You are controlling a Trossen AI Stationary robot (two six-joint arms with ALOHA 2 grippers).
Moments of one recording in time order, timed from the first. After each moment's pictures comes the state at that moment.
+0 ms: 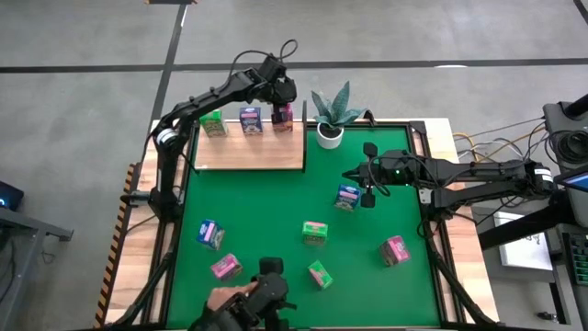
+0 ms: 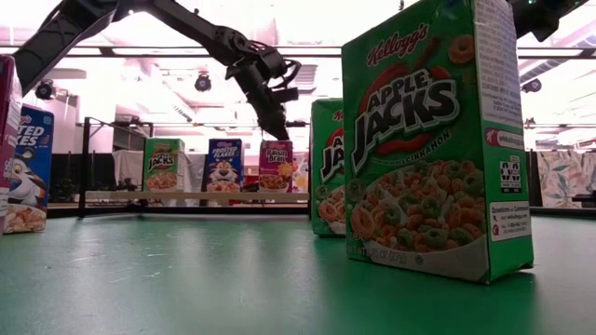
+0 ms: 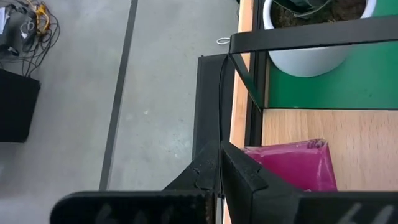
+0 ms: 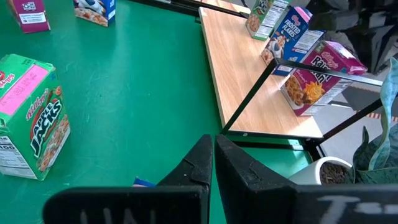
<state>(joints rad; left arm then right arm) 0.73 2.04 1.88 -0.67 0.03 0.72 -0.15 0.96 0.63 -0.12 0.05 -0.29</state>
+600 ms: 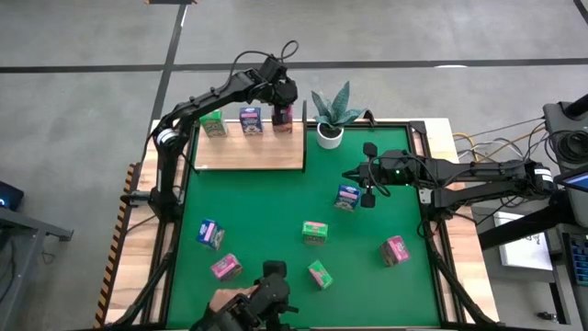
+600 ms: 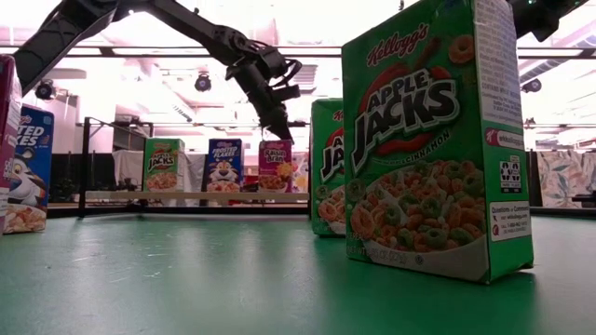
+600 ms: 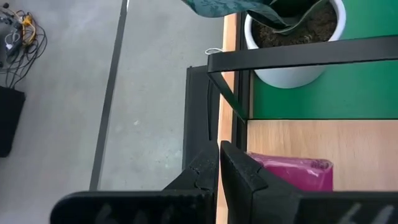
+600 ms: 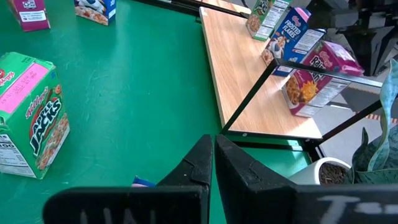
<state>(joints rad) 0.73 2.05 1.88 -0.67 0.10 0.72 -0.15 0.96 0.63 -0.12 0.05 -0.30</state>
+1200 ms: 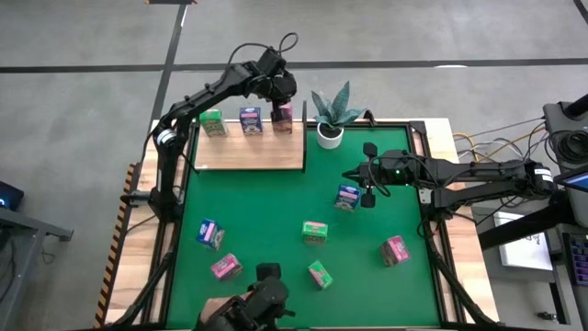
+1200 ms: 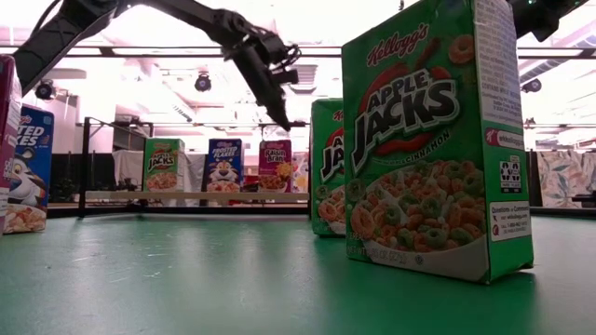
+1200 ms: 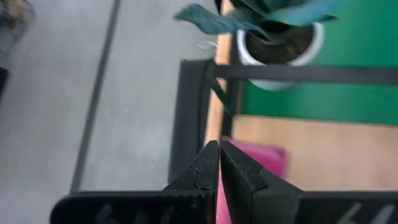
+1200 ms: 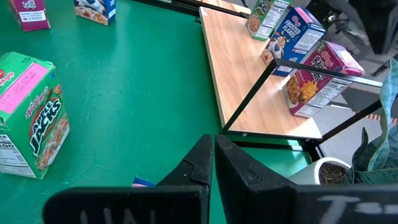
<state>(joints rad) 0.72 2.04 2.05 -0.90 0.09 0.63 -0.15 0.96 0.63 -0.12 0.05 -0.30</state>
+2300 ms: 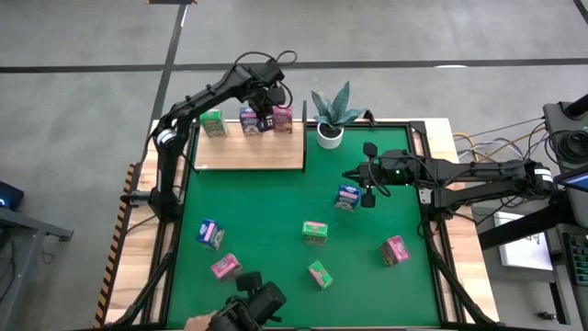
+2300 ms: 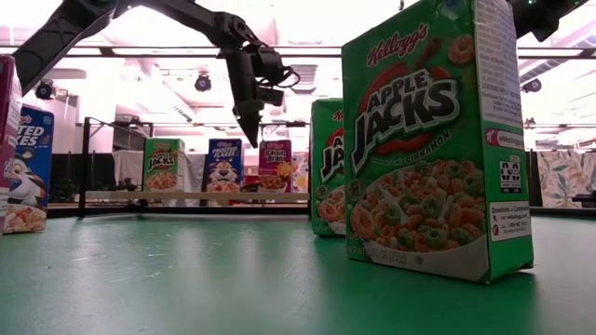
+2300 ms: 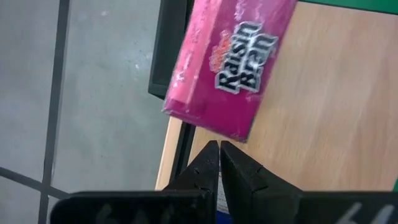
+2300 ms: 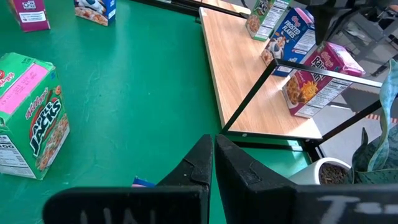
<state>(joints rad) 0.72 2.04 2.00 -1.16 -0.10 0.52 -0.15 0.96 0.63 -0.11 0.05 -0.30</state>
